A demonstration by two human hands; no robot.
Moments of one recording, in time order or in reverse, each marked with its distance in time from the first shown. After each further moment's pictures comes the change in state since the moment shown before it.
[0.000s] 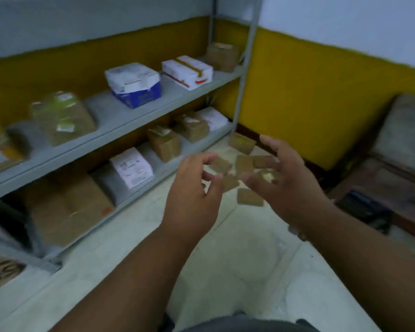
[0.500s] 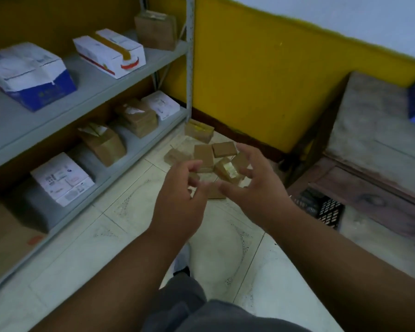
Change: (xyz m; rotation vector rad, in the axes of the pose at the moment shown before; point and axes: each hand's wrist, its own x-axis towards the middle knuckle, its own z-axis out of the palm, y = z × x) left_hand 0.115 0.015 0.227 -0.157 -0.239 -0.096; right_hand 0.124 0.154 -0.102 0.137 0.024 0.207
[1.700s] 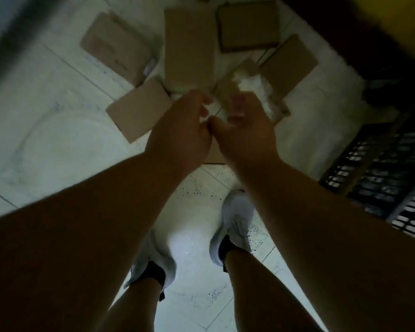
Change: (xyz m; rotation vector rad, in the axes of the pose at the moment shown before) left_hand 0.425 -0.488 0.412 0.271 -0.431 -0.379; right_hand 0.536 0.543 0.165 -0.041 0.049 0.491
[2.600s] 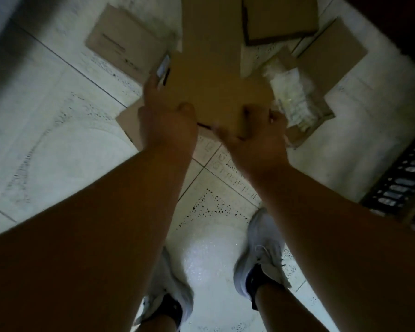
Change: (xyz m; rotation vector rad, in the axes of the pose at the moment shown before) left_hand 0.080 -0.132 0.057 -0.239 0.381 -0.485; right_hand 0.077 0.131 0.109 -0.316 -0.124 0.085
